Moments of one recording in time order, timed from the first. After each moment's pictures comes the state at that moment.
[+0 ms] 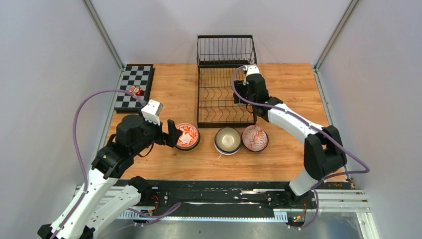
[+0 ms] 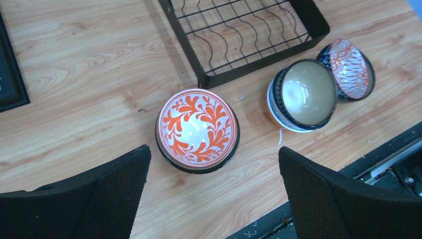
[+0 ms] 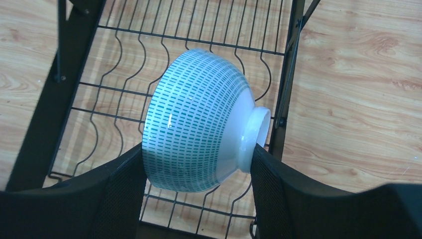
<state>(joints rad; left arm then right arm) -0.53 0.62 0.88 -0.65 0.00 -0.20 0.49 1.57 1.15 -0.06 0.18 0.18</state>
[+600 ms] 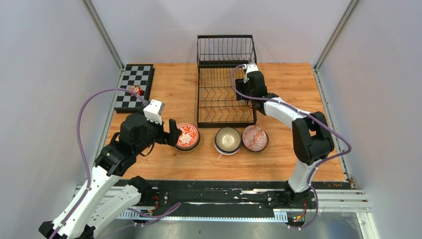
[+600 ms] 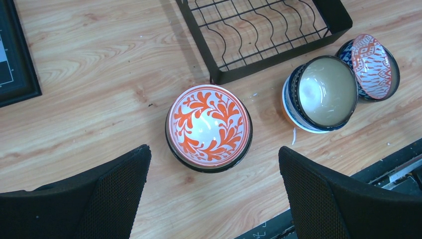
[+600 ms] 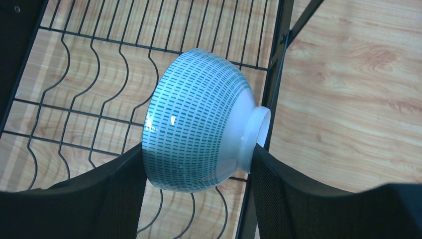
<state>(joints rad) -0.53 0.65 0.85 -0.64 -0.05 -0.19 0.40 1.77 1.21 0.04 0.14 0.09</state>
